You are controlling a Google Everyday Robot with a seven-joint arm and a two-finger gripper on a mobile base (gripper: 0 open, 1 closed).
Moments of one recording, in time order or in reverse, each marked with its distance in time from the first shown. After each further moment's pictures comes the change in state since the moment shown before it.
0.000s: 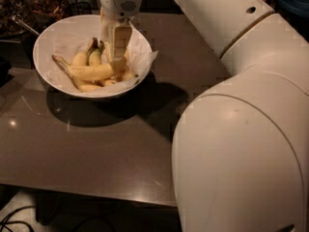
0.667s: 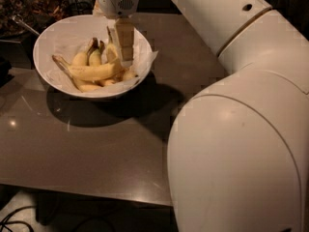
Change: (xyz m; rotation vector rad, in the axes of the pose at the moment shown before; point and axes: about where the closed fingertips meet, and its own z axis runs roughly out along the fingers) arm -0.001 -0.004 -0.002 0.011 0.034 -0.024
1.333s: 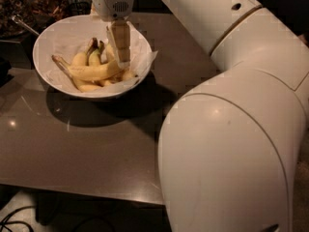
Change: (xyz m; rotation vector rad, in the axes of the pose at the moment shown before) arm -0.003 -0.003 0.009 -0.016 0.032 -0.017
